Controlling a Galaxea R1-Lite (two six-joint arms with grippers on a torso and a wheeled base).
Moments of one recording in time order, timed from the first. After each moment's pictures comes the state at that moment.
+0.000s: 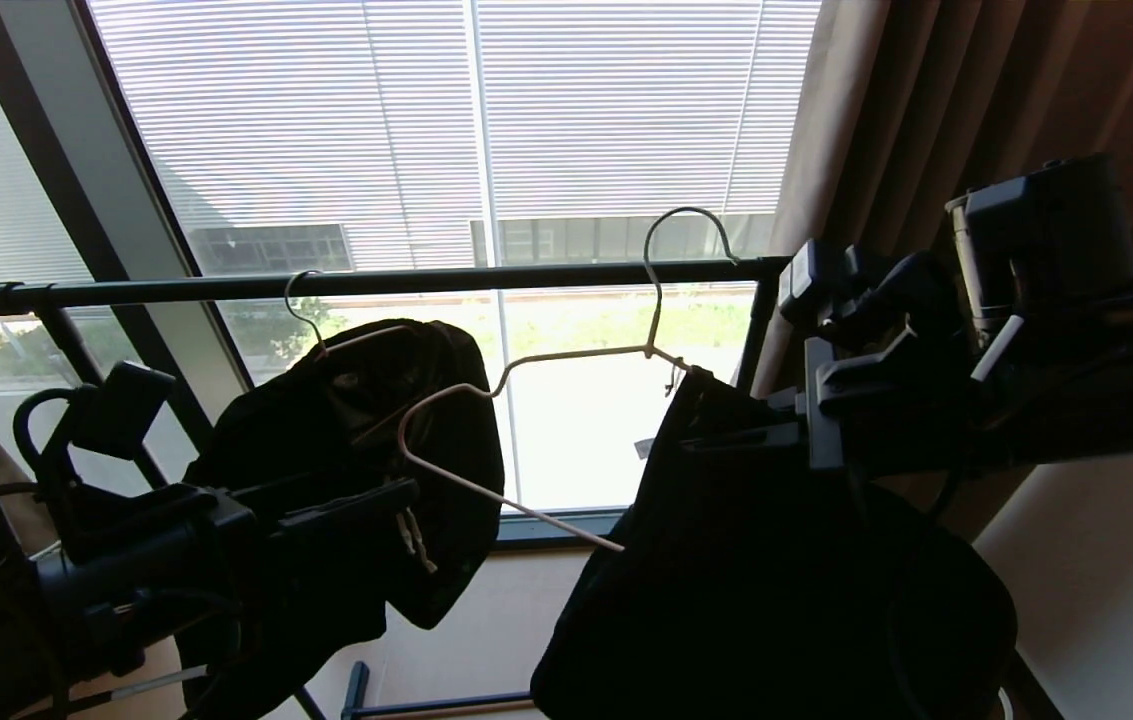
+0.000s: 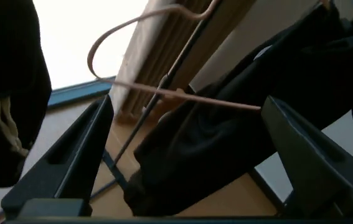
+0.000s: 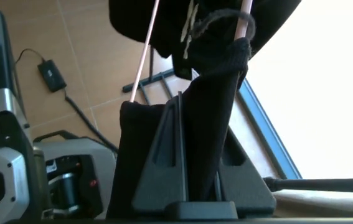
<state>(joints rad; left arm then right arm) -0.35 1.35 -0.32 -0.87 -0.38 -0.37 0.56 1.61 -1.16 0.13 0.47 -0.42</state>
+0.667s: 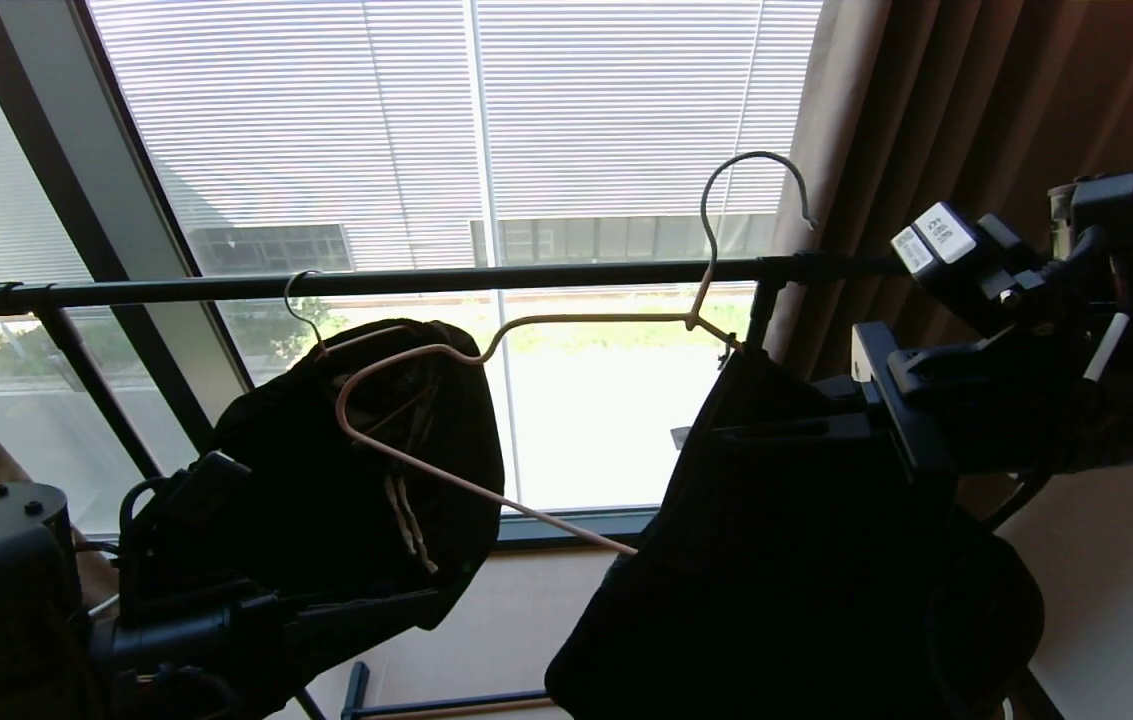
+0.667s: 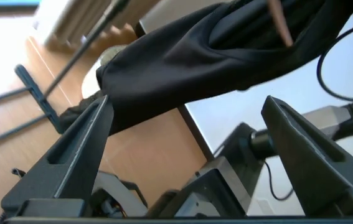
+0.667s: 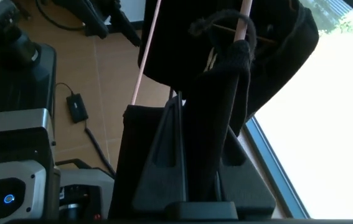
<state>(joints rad) -0.35 1.45 -0.22 -0.87 -0.64 -0.54 0.48 1.54 -1.05 -0.03 0.76 -0.41</state>
